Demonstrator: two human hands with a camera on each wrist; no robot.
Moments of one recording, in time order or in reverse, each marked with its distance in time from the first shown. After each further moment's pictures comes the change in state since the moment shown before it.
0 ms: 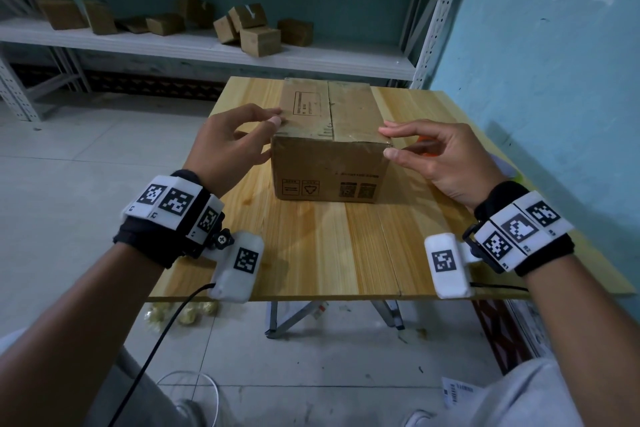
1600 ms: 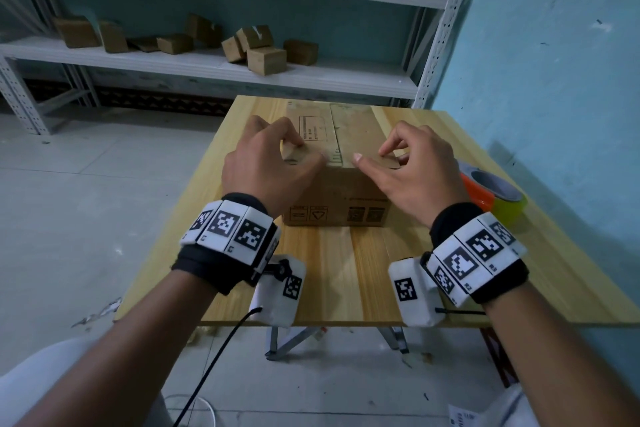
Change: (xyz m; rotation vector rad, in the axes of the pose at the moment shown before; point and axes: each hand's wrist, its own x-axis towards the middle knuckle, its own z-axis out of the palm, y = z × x) left_hand 0.001 0.016 0.031 0.550 0.189 0.047; right_hand 0.014 -0.041 0.042 -0.451 0.239 0.126
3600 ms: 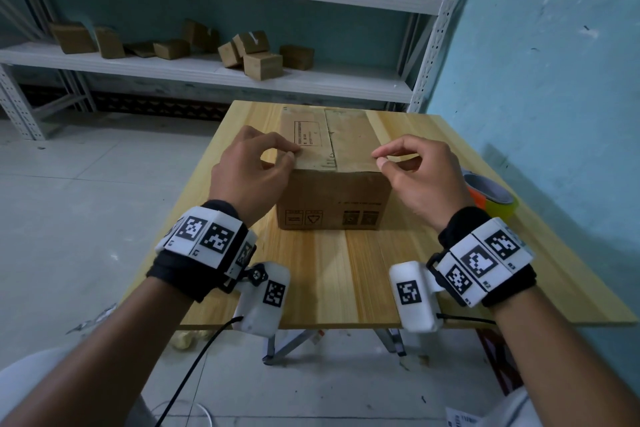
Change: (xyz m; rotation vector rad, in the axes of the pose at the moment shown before) left_hand 0.002 -0.014 -0.006 -0.194 -0.062 0.006; right_hand -0.002 0.010 -0.011 0.237 -0.009 0.085
